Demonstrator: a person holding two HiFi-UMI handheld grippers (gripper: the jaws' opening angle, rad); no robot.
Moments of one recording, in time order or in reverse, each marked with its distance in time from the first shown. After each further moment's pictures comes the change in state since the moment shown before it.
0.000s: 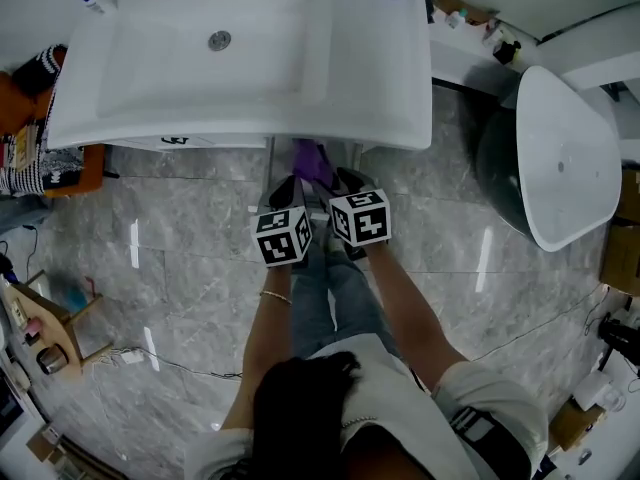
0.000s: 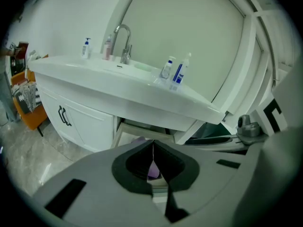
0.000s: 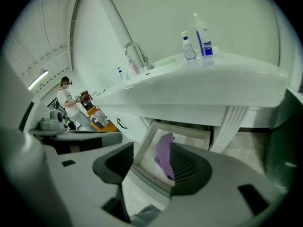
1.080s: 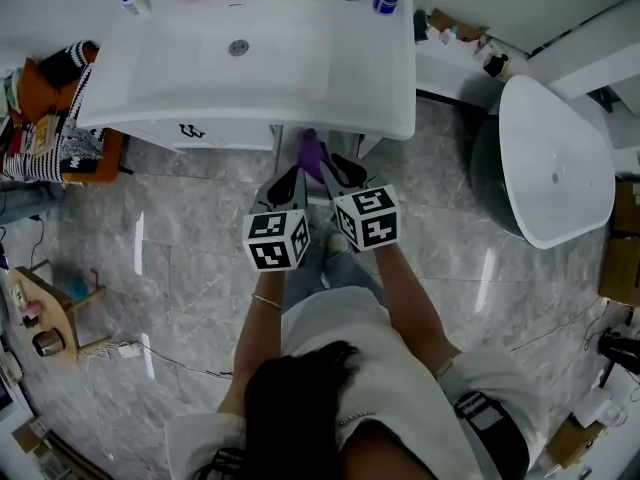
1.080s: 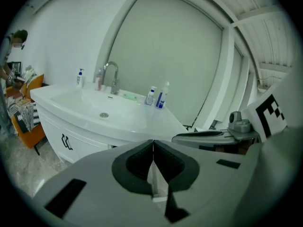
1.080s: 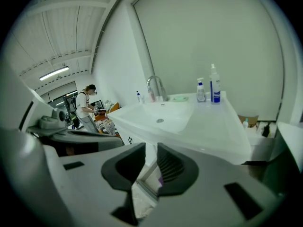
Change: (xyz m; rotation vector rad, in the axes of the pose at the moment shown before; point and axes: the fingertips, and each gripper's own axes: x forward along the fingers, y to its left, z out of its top) left arm -0.122 -0.063 0.067 0.099 -0.201 -0.080; right arm -0.122 0.063 0.073 -0.201 -0.239 0.026
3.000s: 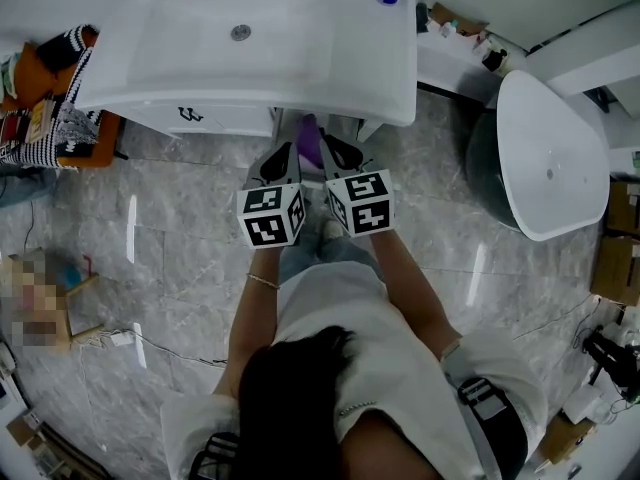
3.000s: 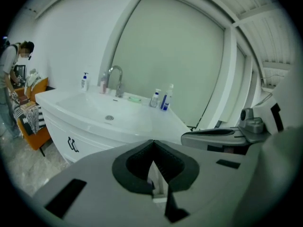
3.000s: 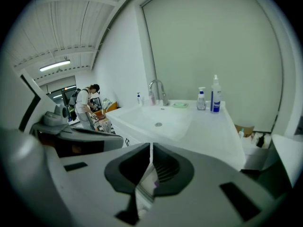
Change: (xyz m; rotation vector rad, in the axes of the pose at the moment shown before) left arm -0.010 0.015 0.018 -0.005 -0.027 0.044; right arm -0.007 0.016 0.022 -0.068 -0.026 -0.055
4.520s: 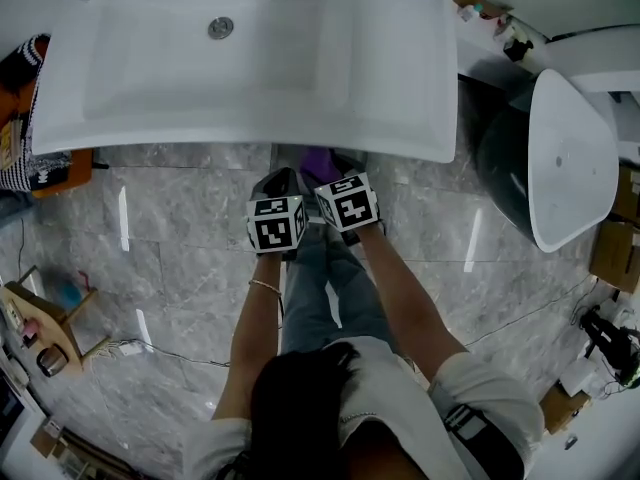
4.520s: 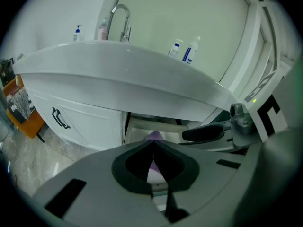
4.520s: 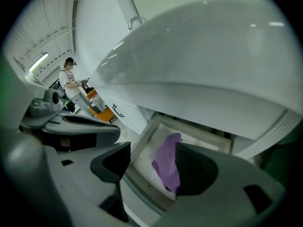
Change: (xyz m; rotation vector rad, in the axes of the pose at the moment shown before) left arm 0.150 0.104 -0.130 -0.023 0.390 0.018; right arm 0.188 -0.034 -0.156 0.134 0.428 0.057
